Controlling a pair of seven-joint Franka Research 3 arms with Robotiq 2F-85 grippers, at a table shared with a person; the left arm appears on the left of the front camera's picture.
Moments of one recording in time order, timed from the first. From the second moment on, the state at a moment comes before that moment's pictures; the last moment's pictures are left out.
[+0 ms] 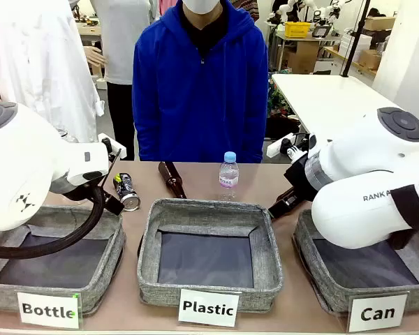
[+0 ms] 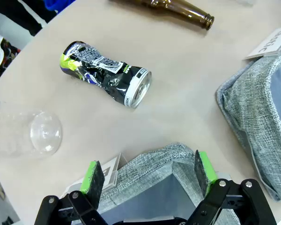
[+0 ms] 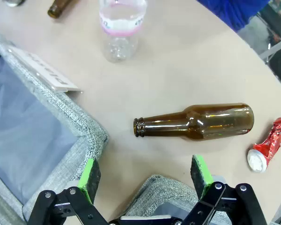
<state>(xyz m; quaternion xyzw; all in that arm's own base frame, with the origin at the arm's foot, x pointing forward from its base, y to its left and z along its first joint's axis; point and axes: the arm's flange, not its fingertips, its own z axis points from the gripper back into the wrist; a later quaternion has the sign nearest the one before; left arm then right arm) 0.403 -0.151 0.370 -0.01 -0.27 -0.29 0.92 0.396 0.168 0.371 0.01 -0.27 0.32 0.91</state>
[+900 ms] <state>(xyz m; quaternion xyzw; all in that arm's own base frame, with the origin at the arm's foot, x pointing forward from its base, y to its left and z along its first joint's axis) 0.403 -0.151 0.370 -0.01 -0.27 -0.29 0.92 0.396 0.168 0.371 0.01 -0.27 0.32 0.91</state>
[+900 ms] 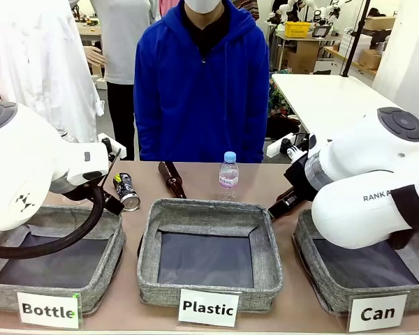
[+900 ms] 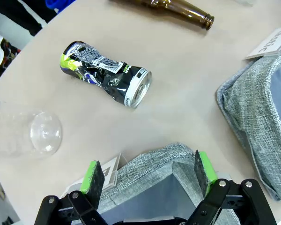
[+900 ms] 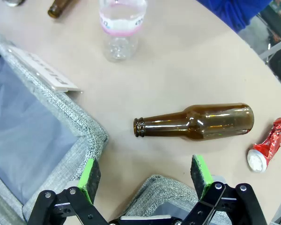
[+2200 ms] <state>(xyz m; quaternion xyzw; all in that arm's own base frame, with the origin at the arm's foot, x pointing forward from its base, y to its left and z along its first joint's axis) 0.356 -0.166 0.488 -0.14 -0.32 -0.27 0.90 0.357 0.162 0.480 0.05 -0.32 0.33 0.89</state>
